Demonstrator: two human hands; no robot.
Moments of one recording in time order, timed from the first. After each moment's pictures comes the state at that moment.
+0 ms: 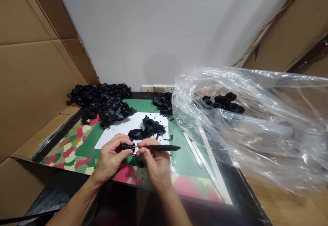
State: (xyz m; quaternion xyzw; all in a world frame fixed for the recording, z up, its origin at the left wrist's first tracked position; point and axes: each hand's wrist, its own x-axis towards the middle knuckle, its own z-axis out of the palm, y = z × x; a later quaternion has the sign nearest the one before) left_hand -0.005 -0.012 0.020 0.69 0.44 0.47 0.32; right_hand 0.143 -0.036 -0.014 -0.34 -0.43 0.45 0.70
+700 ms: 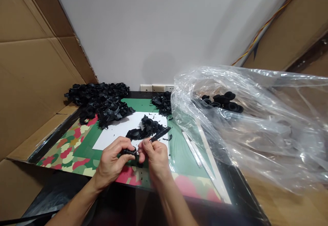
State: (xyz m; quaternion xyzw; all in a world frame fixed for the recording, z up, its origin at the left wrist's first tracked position) left_hand -0.006 -0.013 0.008 0.77 0.38 0.46 0.24; right_hand 0.140 -0.032 -0.003 -0.38 -0.31 0.61 0.62
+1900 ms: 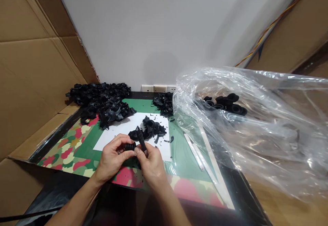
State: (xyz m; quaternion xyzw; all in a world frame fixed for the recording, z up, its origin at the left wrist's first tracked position) left_hand -0.005 -0.005 0.009 0.65 0.44 0.48 0.38; right_hand 0.135 -0.029 -0.010 -0.47 -0.41 0.57 0.53
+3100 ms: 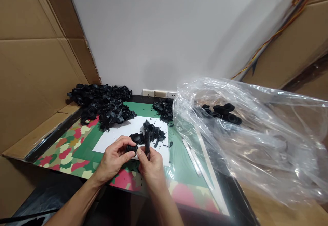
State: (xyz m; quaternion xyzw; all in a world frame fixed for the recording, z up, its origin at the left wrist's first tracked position) left_hand -0.006 -0.006 0.010 0.66 0.43 0.47 0.41; right_hand 0.127 -0.031 -0.008 -0.46 -0.31 0.61 0.57
